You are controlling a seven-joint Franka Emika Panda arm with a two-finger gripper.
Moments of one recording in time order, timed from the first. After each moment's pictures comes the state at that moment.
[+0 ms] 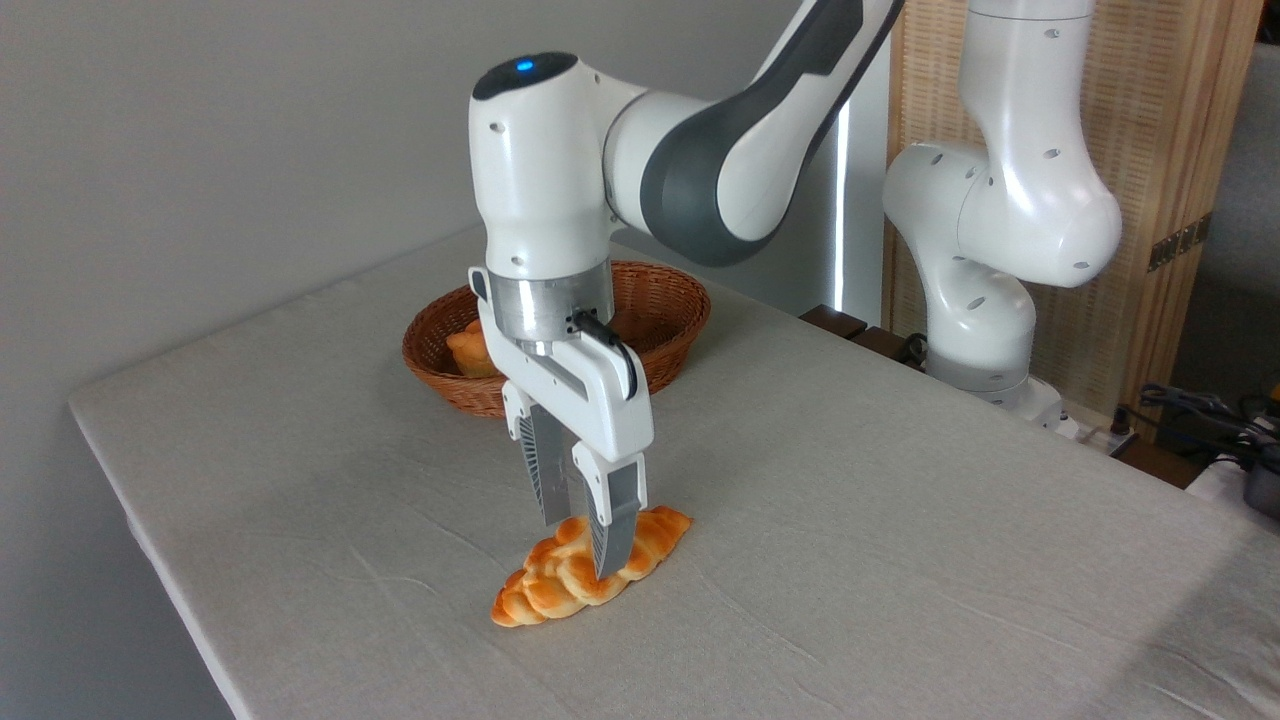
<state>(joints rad) -0.08 -0.10 0.02 -2.24 0.06 2.25 0.78</state>
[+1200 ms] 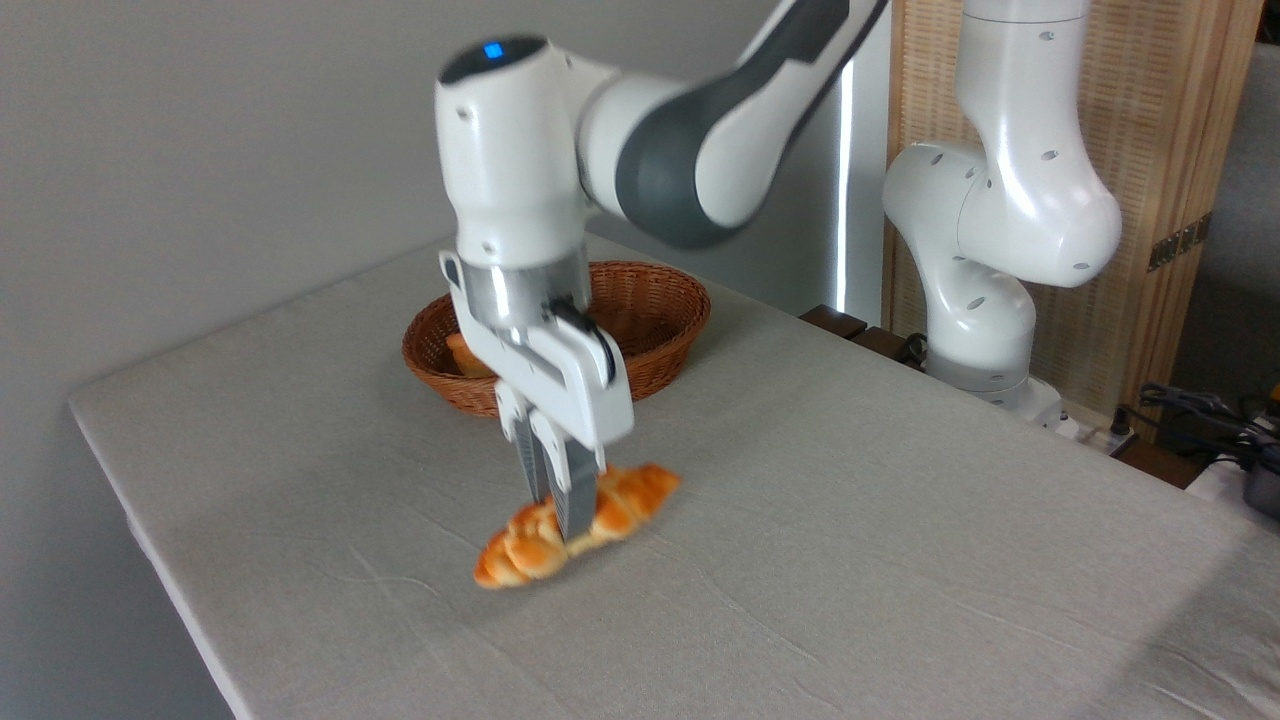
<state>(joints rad) -0.08 -0.07 0.01 -2.09 -0.02 2.08 0.78</state>
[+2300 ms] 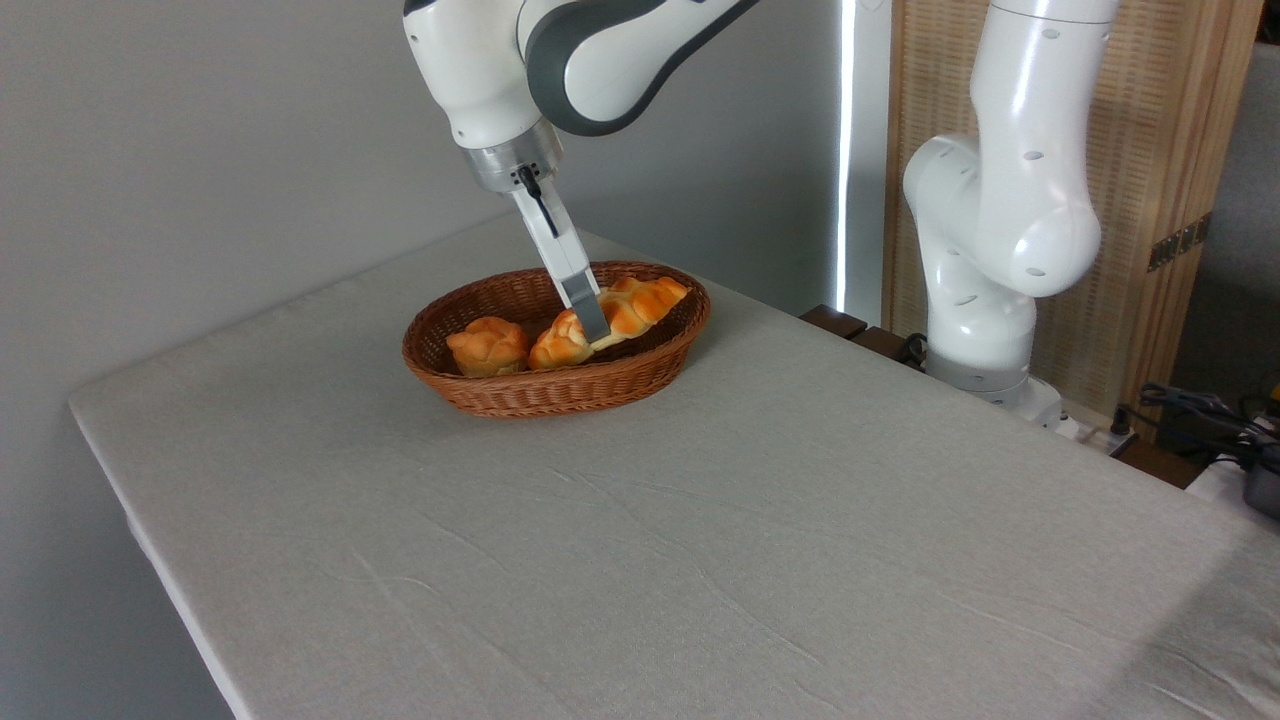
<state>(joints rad) -0.45 -0.19 -0.06 -2.19 -0.17 1.79 0.70</state>
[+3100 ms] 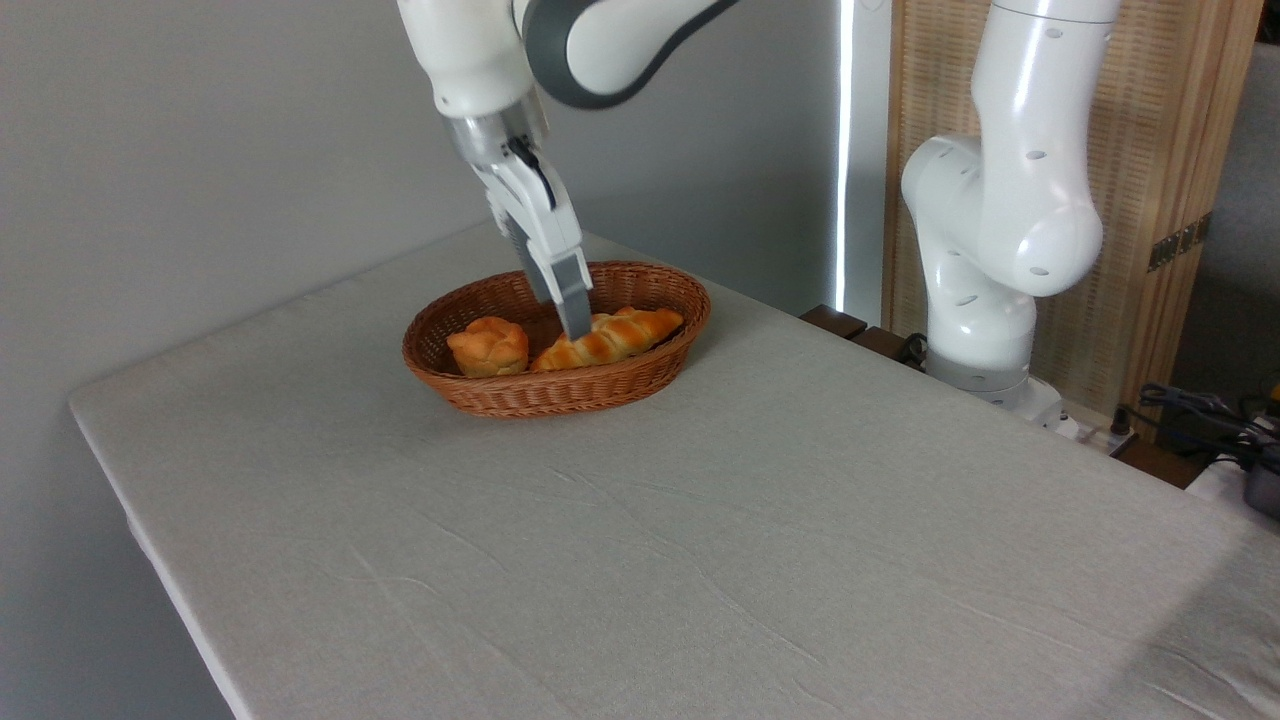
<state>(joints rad) -0.41 -0.21 -0.03 -2.10 -0.17 1.79 0.60</state>
